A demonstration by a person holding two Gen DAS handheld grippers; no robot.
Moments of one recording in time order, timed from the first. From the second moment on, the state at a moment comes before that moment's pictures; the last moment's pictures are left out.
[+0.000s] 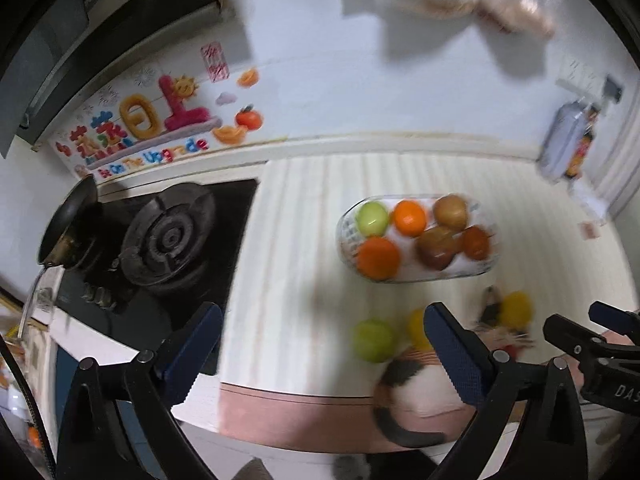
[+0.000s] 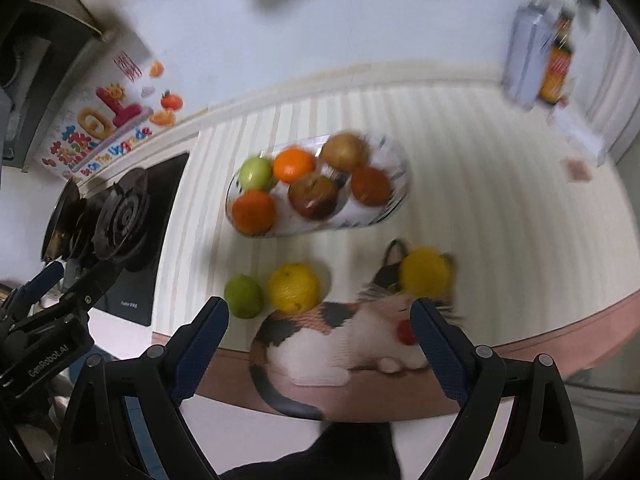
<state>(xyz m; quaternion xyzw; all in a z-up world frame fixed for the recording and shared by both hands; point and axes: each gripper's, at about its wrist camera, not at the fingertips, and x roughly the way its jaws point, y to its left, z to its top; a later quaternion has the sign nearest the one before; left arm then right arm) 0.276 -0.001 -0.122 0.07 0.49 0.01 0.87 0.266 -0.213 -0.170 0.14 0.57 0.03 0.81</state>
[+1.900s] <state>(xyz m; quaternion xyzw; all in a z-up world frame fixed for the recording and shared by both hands) 0.338 -0.029 -0.317 0.00 0.68 -0.06 0.73 0.311 -0.227 -0.337 0.17 0.68 0.04 0.71</state>
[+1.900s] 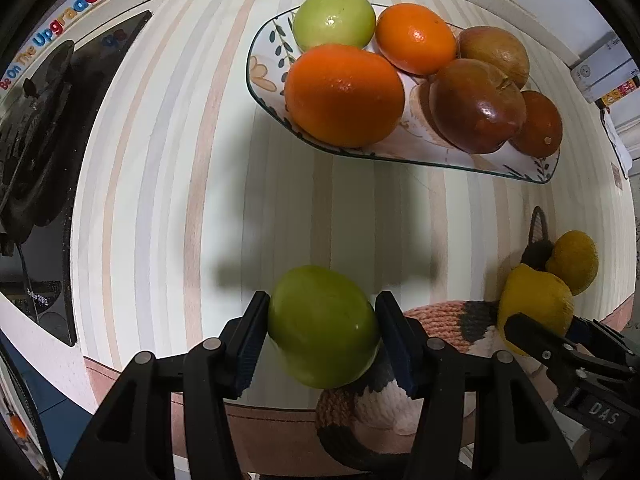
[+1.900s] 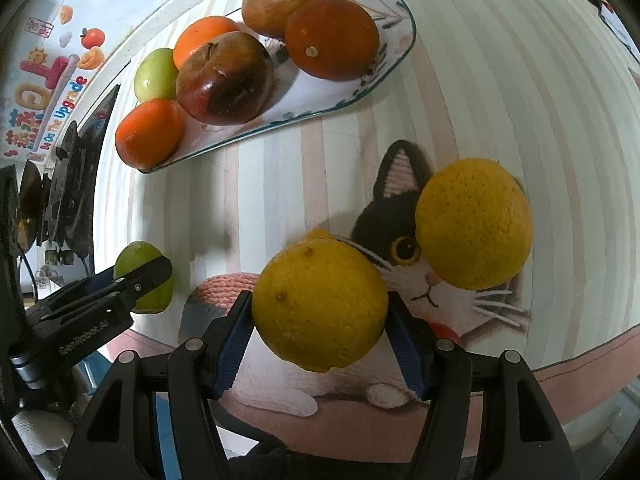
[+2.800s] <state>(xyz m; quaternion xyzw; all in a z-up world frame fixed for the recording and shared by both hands) 0.475 -0.071 -0.255 -0.02 0.67 -0.12 0.73 0.452 -0.296 -0.263 0.18 0.61 0.02 0.77</state>
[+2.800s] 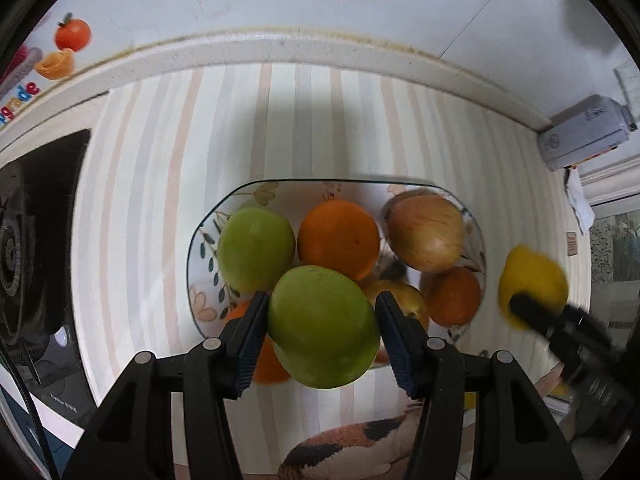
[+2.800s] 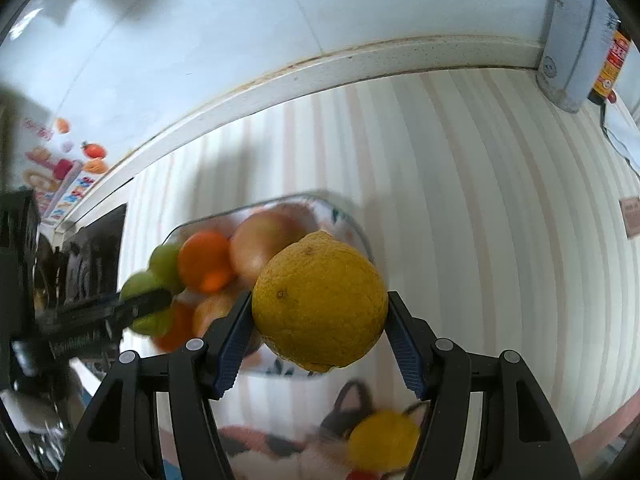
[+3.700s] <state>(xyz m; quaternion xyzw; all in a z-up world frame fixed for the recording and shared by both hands) 0.493 -0.065 -0.255 -0.04 0.67 -0.08 0.74 0.484 -0.301 -0.298 0.15 0.65 0.02 0.75</state>
